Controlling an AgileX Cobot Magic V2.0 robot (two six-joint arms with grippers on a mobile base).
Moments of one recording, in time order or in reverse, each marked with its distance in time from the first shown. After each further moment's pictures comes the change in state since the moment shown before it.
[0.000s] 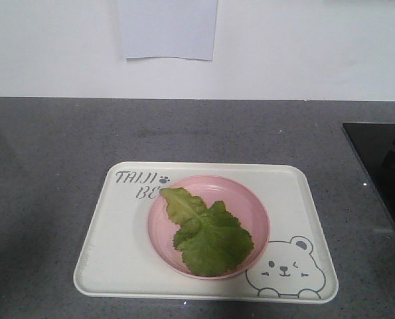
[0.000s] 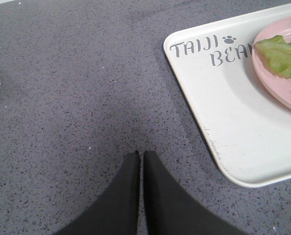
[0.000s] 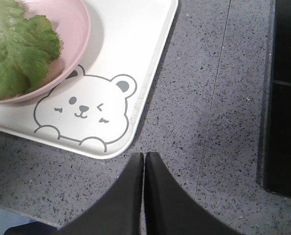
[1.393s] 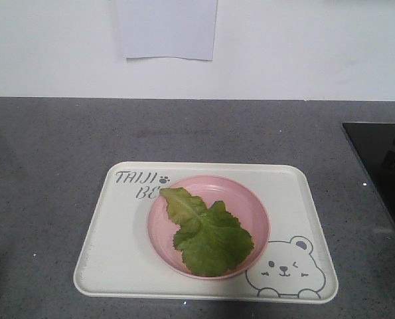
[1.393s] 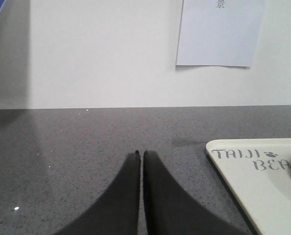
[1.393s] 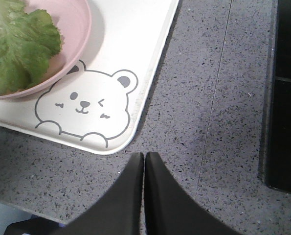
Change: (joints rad) left arm 0.240 -0.600 0.642 -0.105 -0.695 0.024; right arm 0.000 -0.002 0.000 -0.001 0.014 -0.001
